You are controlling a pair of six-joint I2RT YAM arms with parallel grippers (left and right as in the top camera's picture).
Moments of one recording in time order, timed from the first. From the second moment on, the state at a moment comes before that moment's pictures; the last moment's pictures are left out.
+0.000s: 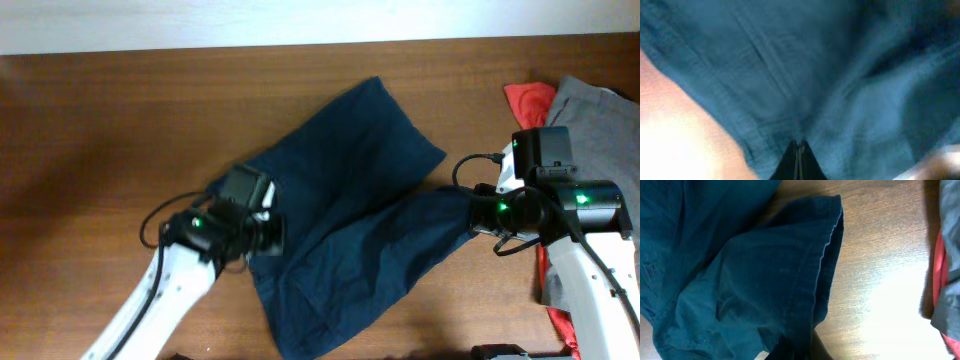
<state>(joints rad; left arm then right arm) -0.43 1.32 1.00 -0.86 0.10 -0.40 -0.01 1.22 1.24 -1.28 -0.09 0.29</state>
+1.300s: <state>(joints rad) -0.03 2.18 1.63 -0.73 0.14 -0.11 -0.01 1.22 1.24 -1.13 -0.19 0.29</state>
